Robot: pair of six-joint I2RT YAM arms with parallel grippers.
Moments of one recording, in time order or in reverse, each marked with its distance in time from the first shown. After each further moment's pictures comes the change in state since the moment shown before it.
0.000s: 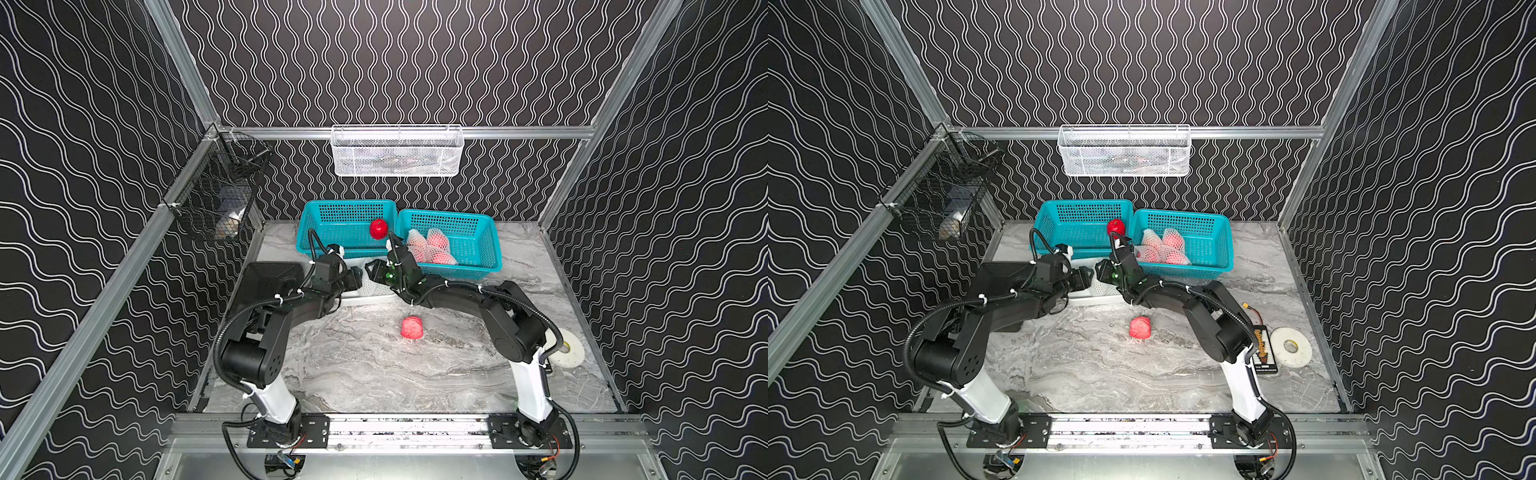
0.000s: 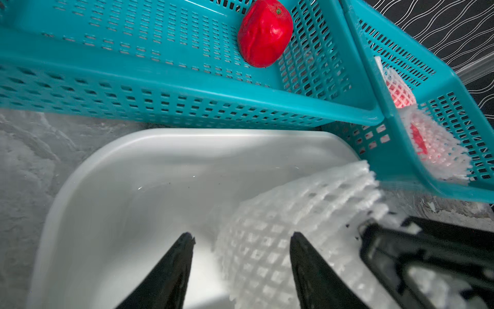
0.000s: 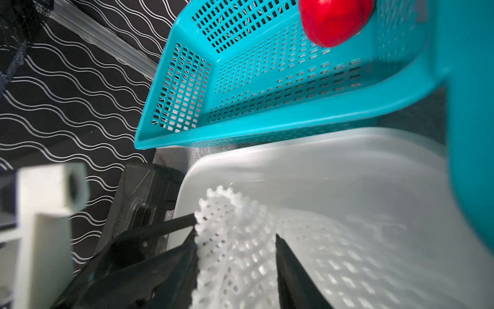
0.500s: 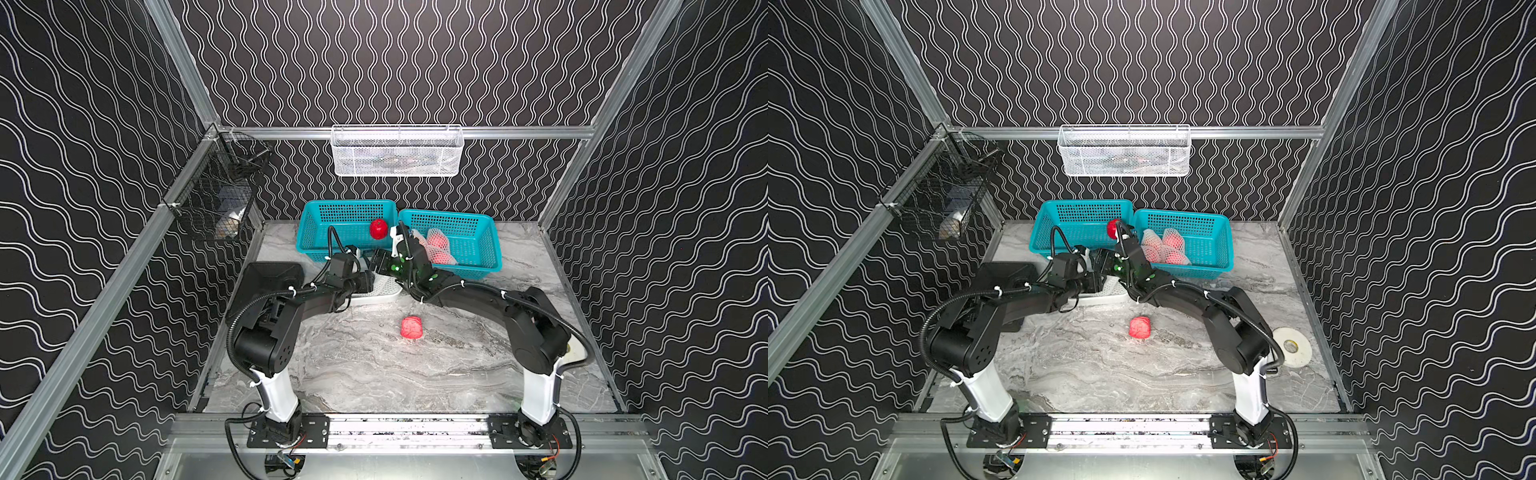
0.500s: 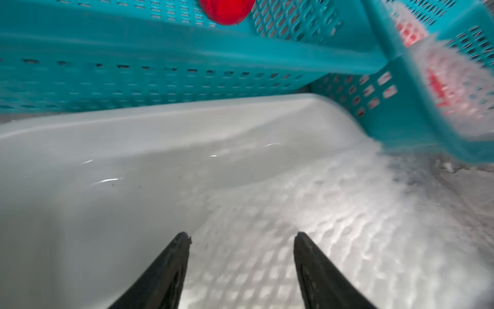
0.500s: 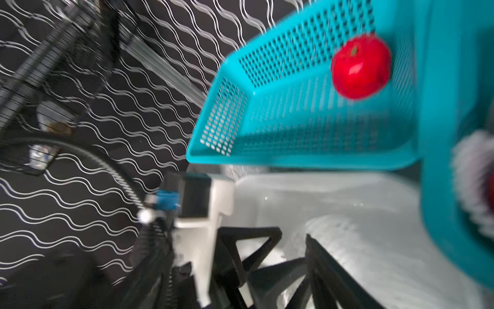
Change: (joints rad) left arm -0.074 0.089 0.089 -0.101 -0.009 0.094; right arm -0.007 -0.180 -0.046 -0.002 0.017 -0.069
